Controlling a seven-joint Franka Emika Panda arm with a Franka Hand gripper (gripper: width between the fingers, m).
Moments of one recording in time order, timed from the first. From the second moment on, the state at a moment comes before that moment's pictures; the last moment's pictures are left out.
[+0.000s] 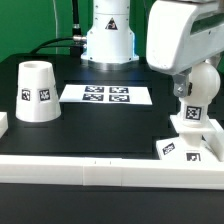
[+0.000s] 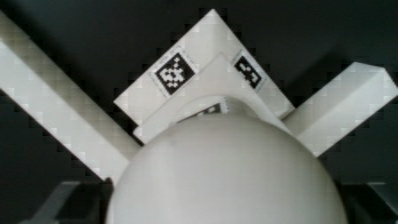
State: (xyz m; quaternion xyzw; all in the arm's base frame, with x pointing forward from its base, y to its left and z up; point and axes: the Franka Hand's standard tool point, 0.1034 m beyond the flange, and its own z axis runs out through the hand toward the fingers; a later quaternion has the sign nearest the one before) arm 0.621 0.083 0.116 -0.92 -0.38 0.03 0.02
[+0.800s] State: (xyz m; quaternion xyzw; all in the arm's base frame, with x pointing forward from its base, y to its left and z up) arm 0.620 0.086 0.115 -1.00 0.06 0.04 0.03
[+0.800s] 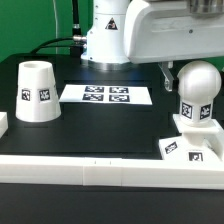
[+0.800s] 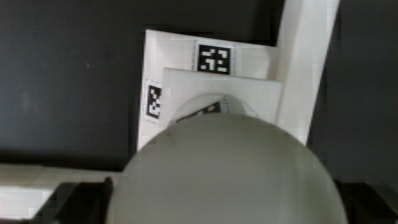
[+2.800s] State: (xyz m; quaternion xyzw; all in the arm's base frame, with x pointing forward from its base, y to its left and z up) arm 0.620 0.092 0.115 -0.97 -0.24 0.02 0.03
